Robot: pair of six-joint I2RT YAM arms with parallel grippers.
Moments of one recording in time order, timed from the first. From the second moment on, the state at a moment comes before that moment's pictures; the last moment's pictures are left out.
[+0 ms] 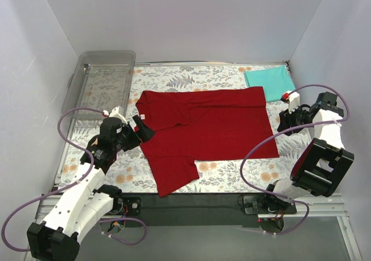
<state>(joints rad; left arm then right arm) -0.31 0.79 0.63 -0.45 0.13 -0.72 -0.47 1.46 1.10 -0.88 -0.66 -1.03</state>
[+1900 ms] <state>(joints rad) -0.42 0.36 0.89 -0.62 -0.15 -0.61 1.30 1.68 1.00 -0.44 -0.48 -0.79</state>
